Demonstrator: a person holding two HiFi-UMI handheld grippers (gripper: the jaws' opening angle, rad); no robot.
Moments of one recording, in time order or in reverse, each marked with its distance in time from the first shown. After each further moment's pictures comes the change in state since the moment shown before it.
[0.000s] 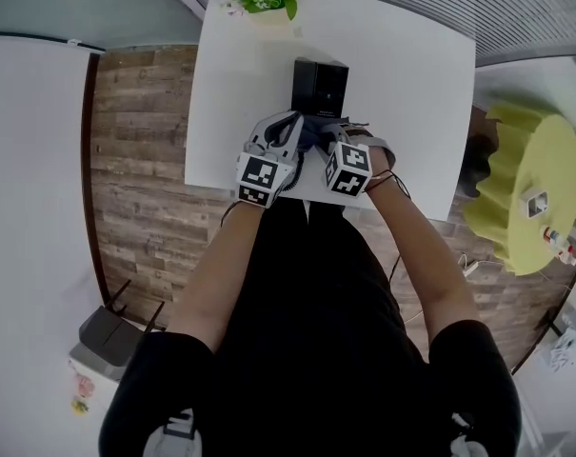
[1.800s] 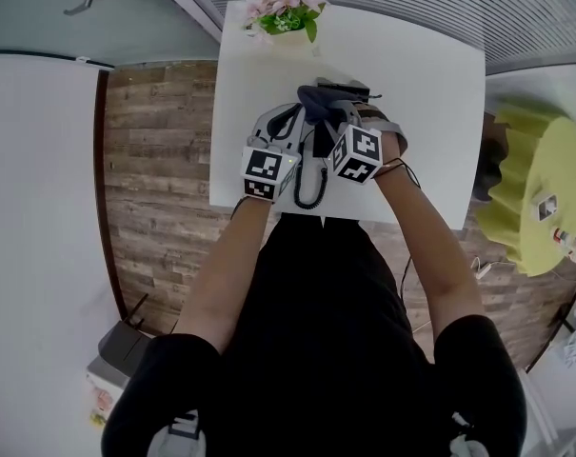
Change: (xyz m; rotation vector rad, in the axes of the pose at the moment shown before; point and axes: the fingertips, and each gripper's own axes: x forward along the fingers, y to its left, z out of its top) left arm 0.006 0.075 0.036 -0.009 -0.029 0.028; right arm -0.012 -0.111 0.059 0.006 -0.015 -0.250
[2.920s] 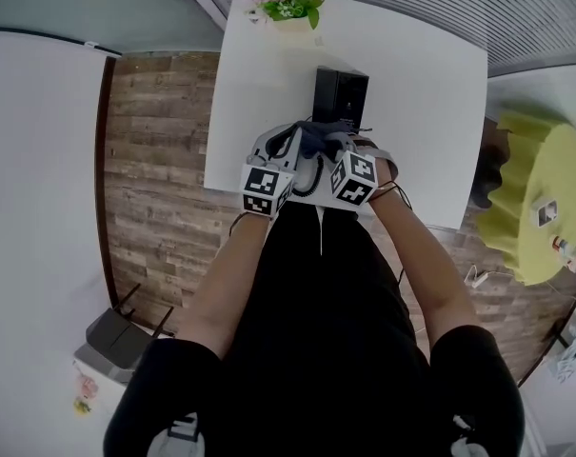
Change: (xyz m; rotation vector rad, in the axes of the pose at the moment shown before) left arm -0.045 -0.044 -0.055 -0.074 0.055 0.051; right arm -0.011 0.114 -0.024 0.081 -0.047 0.188
